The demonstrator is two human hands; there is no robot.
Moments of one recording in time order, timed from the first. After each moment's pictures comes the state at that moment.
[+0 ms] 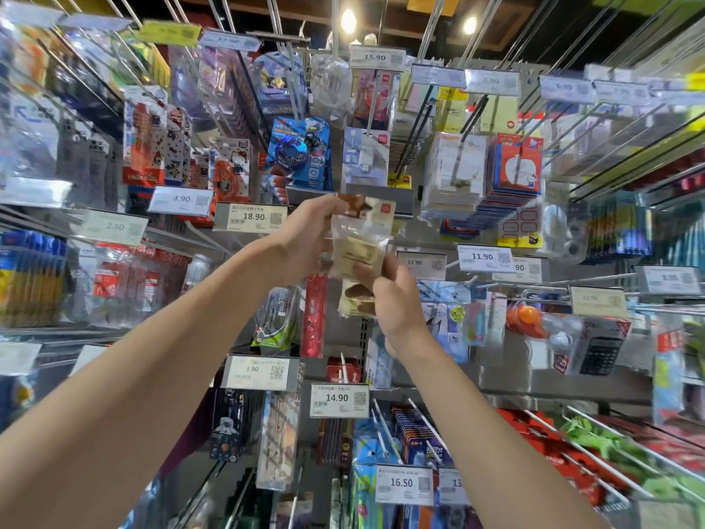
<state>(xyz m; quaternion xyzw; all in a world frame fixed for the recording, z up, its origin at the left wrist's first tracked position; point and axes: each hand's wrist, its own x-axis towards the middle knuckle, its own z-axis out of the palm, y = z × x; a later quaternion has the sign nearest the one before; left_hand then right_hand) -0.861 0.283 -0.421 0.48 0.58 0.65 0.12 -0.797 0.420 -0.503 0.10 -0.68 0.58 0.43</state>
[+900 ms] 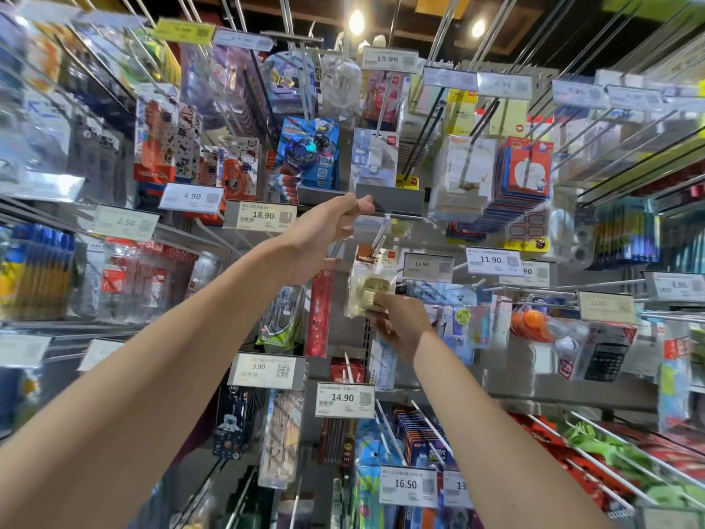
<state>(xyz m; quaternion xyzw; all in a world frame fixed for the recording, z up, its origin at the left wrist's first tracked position) -0.860 0.281 -0.423 0.49 0.59 0.63 0.06 -0.830 0.465 -0.518 -0.08 -0.63 0.70 0.31</state>
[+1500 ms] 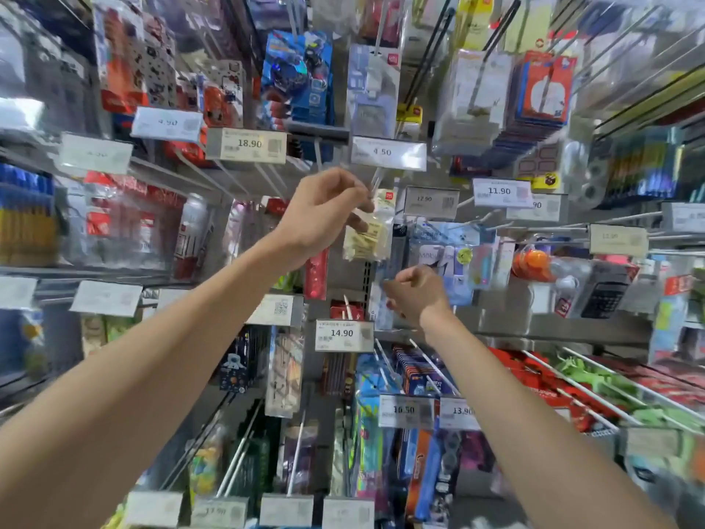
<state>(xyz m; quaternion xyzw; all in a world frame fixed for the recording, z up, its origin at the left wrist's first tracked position) -0.859 0.293 -0.482 0.51 0.57 0.63 -0.12 -0.805 0.484 -0.569 -0.17 -0.79 0.46 0.38</state>
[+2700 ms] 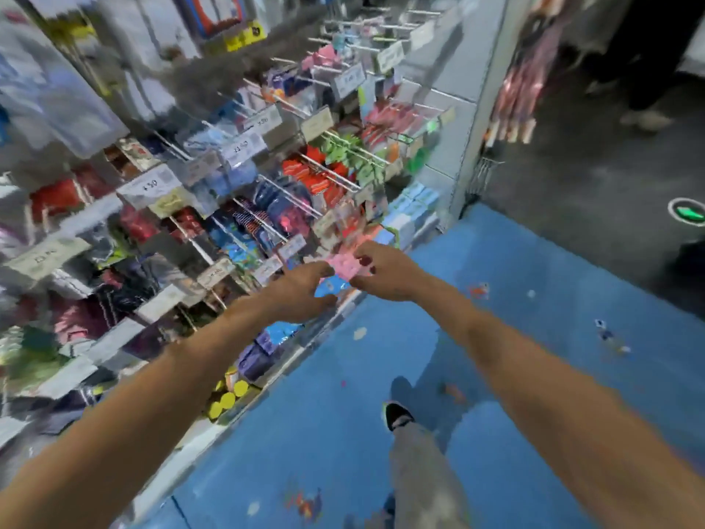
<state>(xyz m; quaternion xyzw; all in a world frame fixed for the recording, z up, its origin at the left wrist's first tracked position) -0.641 0.282 -0.421 0.68 0.68 -0.04 0.27 -0.446 0.352 -0.432 -0.44 -0.80 0.40 0.08</state>
